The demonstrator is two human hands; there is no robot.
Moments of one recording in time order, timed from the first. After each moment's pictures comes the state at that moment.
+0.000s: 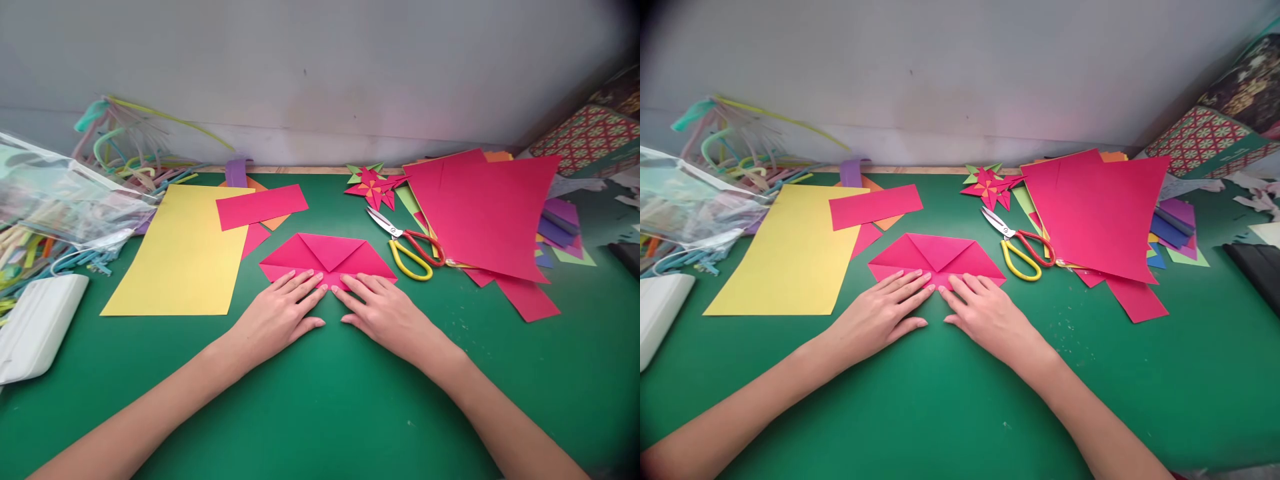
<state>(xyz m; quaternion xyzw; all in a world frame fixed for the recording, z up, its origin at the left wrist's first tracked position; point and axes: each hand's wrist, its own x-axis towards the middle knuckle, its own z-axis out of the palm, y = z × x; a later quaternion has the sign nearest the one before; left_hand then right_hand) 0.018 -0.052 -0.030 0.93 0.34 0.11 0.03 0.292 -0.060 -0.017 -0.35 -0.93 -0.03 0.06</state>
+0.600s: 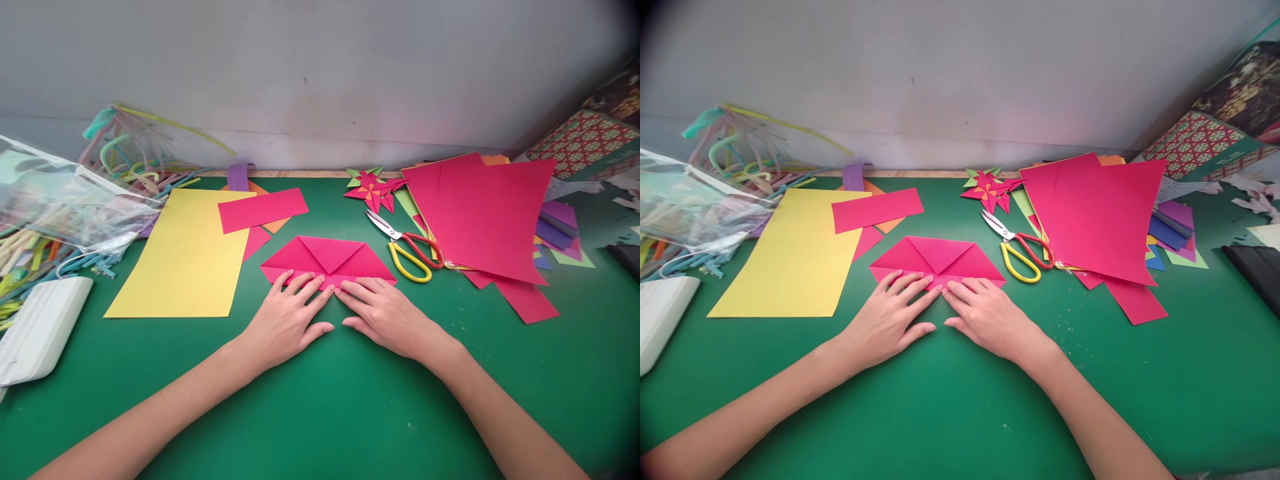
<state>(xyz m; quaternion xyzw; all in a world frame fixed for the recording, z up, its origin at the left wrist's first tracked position) 0.034 -0.059 -0.026 0.92 0.39 0.08 0.03 0.296 -0.054 -0.013 -0.33 -0.94 0.04 0.09</state>
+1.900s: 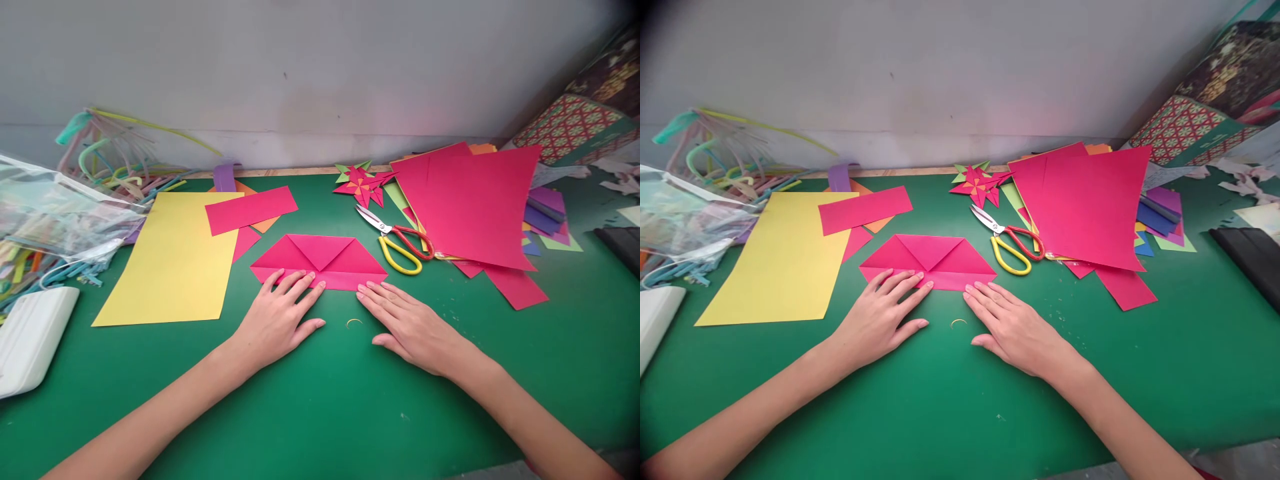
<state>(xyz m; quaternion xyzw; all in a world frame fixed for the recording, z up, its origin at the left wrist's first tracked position) 0.035 -0.058 -0.024 0.92 0.38 0.08 0.02 0.355 -0.090 -0.026 -0.35 -0.93 0.04 0.06</state>
